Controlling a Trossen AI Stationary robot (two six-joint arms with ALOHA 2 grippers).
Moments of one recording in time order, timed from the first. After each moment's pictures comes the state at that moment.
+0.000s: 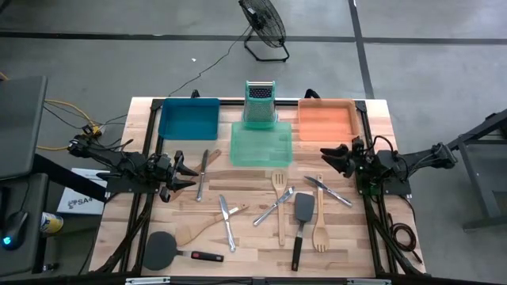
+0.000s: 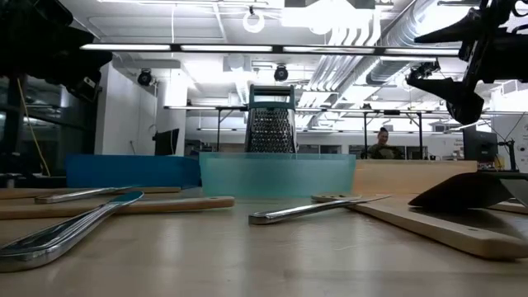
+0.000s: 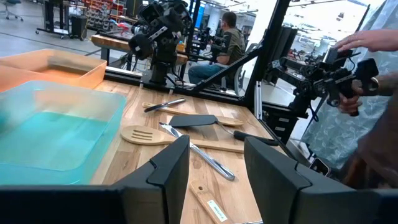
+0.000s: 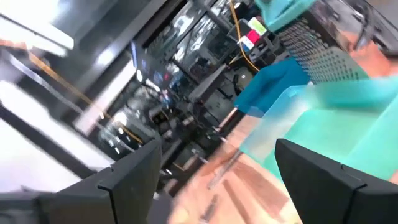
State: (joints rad) left arm -0.38 0.01 0.03 0.01 -0.26 -0.24; right arm 0.22 0.05 0.01 0.17 0.51 0.83
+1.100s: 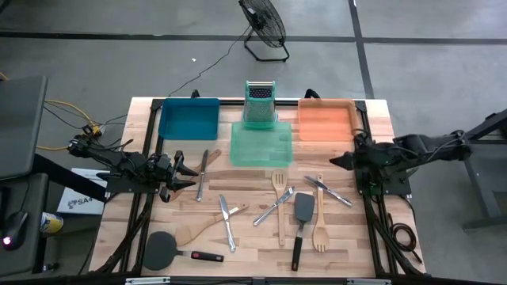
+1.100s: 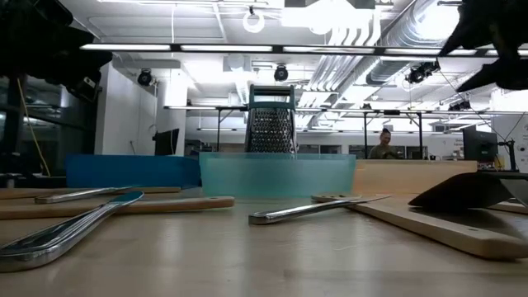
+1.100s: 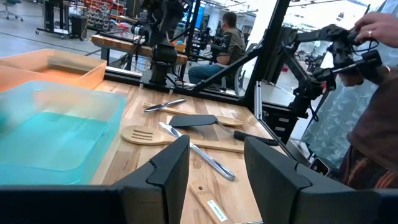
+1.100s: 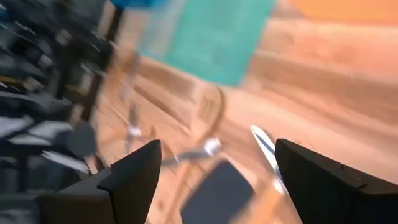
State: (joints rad) left arm -0.38 0.01 0.03 0.01 -0.26 -0.24; right arm 0.22 0.45 0.67 -0.94 0.32 1.37
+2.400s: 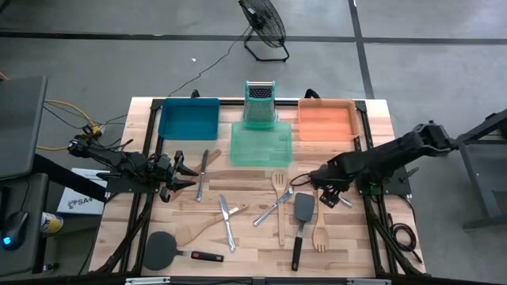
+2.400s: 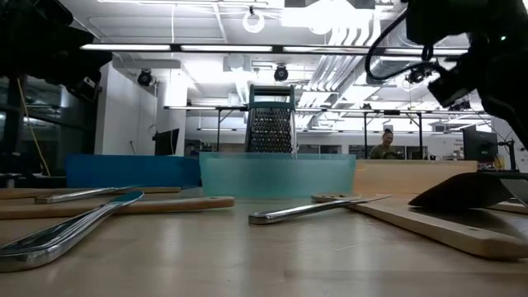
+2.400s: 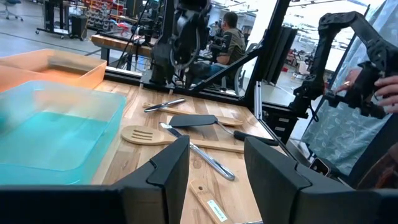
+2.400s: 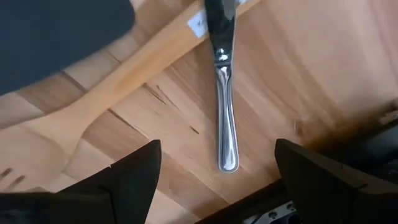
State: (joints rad) left arm -0.38 0.01 0.03 0.01 -0.26 -0.24; right arm 0.22 1.35 0.81 -1.16 -0.15 0.92
